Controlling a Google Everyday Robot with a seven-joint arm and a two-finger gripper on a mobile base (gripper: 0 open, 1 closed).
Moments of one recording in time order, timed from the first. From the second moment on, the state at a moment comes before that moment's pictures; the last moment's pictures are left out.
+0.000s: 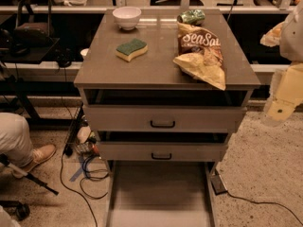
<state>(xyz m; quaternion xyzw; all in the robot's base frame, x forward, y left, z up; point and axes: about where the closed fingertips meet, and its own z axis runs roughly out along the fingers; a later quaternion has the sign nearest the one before) 0.438 -0.217 0.976 -0.60 0.78 -0.03 0.16</state>
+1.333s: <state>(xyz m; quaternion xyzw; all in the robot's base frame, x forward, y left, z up) 0.613 -0.213 0.929 -0.40 0.89 0.01 0.22</state>
